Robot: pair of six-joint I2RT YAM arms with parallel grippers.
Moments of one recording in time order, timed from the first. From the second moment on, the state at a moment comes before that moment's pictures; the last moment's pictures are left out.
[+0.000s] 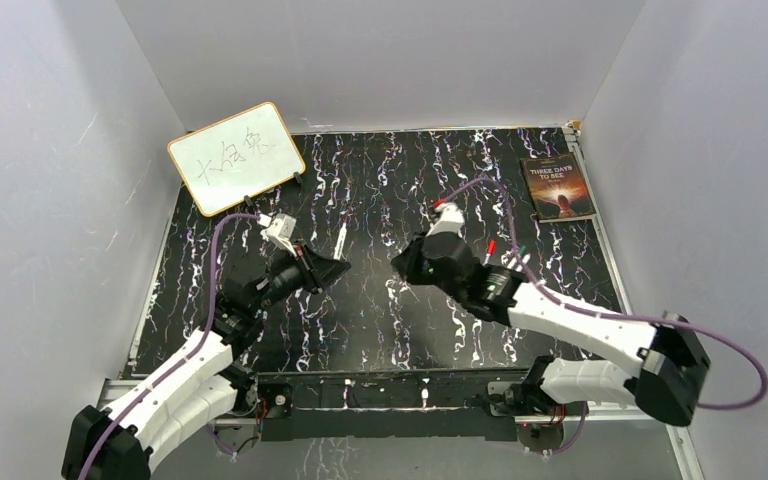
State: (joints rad) left arm -0.51 0.77 0.39 0.24 0.33 -0.64; right arm 0.96 1.20 0.82 -0.18 0.33 0.77
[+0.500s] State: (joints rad) left arm -0.51 0.82 0.23 0.78 0.51 -0.97; right arm 0.77 1.03 0.71 0.38 0.01 0.83
